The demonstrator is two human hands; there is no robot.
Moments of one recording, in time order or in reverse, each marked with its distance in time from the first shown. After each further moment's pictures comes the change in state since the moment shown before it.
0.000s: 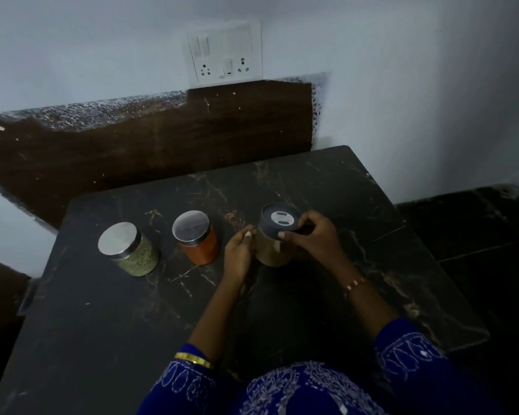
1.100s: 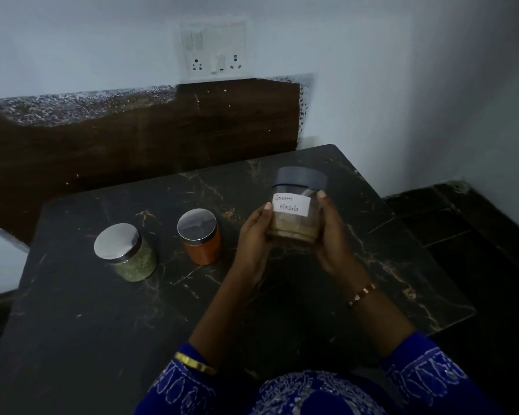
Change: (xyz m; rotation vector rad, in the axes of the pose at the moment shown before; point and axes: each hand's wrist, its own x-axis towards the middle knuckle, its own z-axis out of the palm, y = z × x) left_hand -0.017 0.042 -0.013 -0.252 -0.389 -0.020; right_hand -0.038 -0.059 0.031 0.674 0.126 0.233
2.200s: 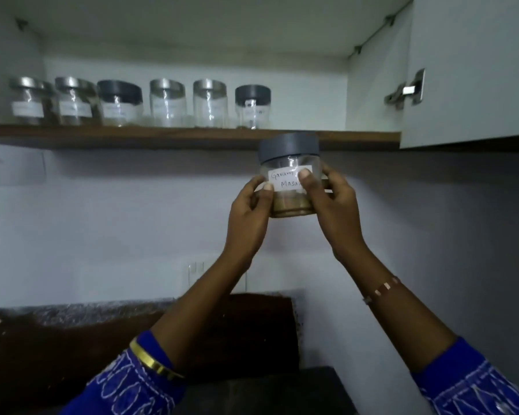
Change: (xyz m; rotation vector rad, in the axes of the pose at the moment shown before) left_hand 0.077 0.277 0.241 0.459 0.157 1.077; right_hand 0.068 -0.372 0.023 -0.273 -0.110 -1.152
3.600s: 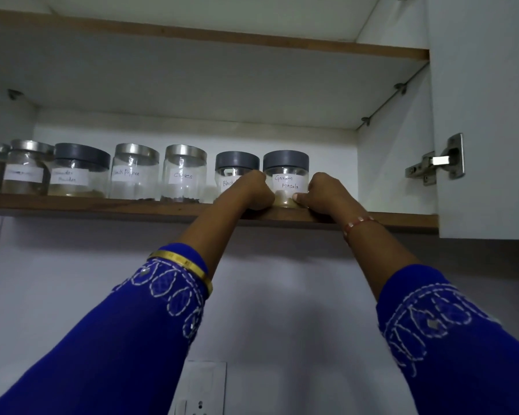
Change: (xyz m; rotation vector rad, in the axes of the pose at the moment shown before) left_hand 0.251 0.013 0.063 1.005 -0.121 -0.051; right_hand 0.262 0.042 0.018 -0.778 -0.264 -0.056
